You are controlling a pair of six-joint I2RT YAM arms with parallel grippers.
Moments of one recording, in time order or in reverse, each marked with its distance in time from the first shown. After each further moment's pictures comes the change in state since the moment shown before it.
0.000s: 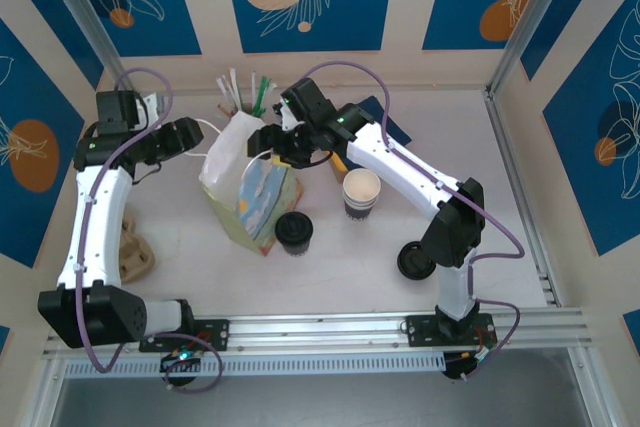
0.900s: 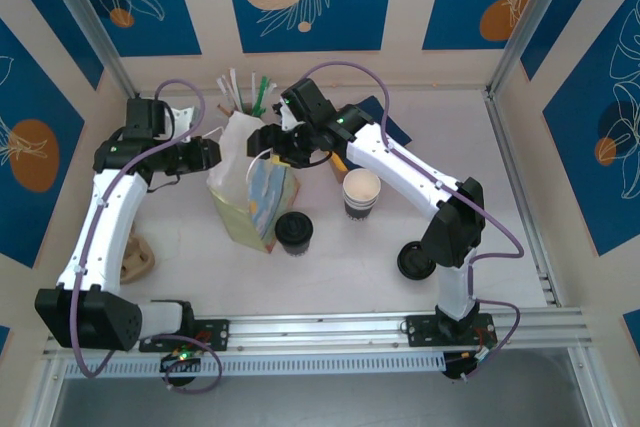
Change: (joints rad) left arm -0.159 -0.016 -0.051 -0.054 0.055 0.111; right arm -0.003 0.000 -0.013 0.025 -0.001 0.000
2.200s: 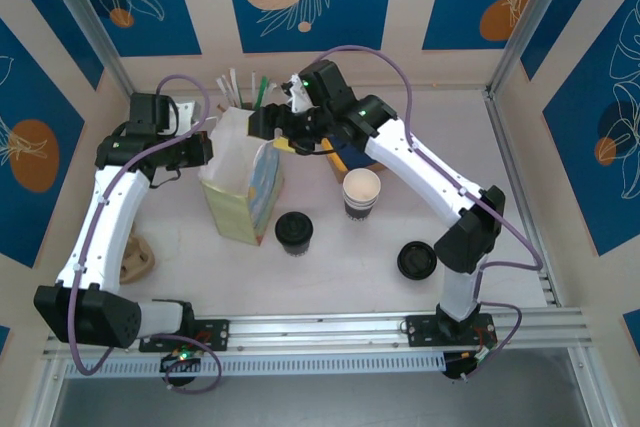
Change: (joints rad) left arm -0.033 0.018 0.049 -0.004 -0.161 0.039; right arm -0.034 -0.100 0.021 0.040 -0.092 0.051
